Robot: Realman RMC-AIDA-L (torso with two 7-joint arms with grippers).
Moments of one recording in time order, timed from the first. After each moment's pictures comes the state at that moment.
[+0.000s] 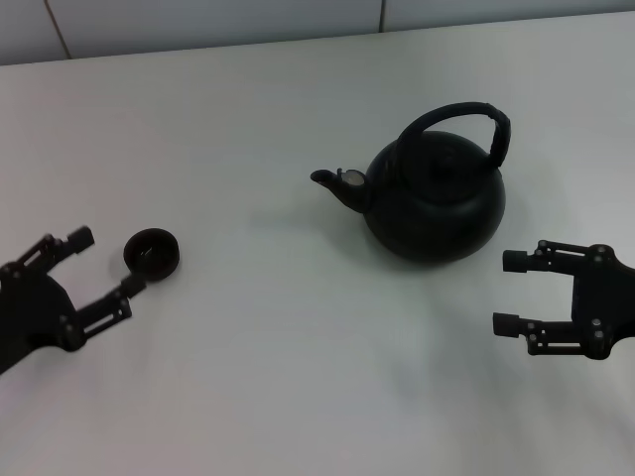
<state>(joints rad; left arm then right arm) -0.30 -2.06 0.59 0.33 1.73 1.51 -0.77 0.38 2.06 -0.20 -0.67 -2.37 -1.88 1.01</state>
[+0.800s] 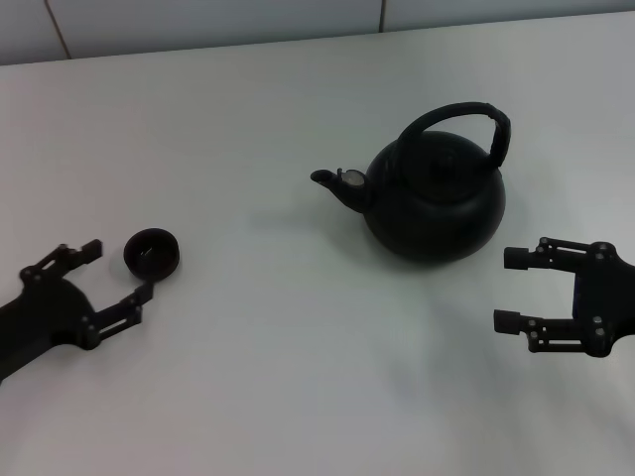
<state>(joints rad) -0.35 -2.07 0.60 0.33 1.79 1.30 -0.71 0.38 2.06 -0.19 -0.67 -2.37 -1.89 1.01</state>
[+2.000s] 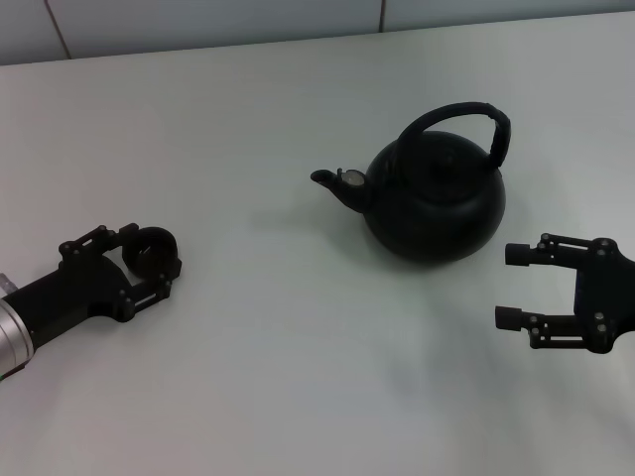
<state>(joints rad) -0.47 -2.07 0.63 0.23 1.78 1.15 -0.69 0.39 2.06 -0.19 -0.67 -2.37 -1.89 1.01</state>
